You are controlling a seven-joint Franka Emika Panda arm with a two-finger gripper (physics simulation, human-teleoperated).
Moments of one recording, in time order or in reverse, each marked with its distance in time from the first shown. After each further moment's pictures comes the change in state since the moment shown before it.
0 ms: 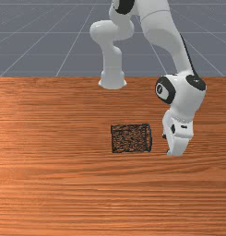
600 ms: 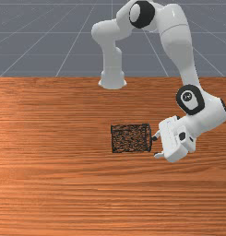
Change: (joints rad) arm 0.264 0.236 -0.252 0.313 -0.293 -0.485 0.233
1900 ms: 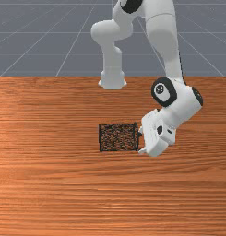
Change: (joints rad) arm -0.089 -0.192 0.004 -0.308 -0.013 0.255 -0.093
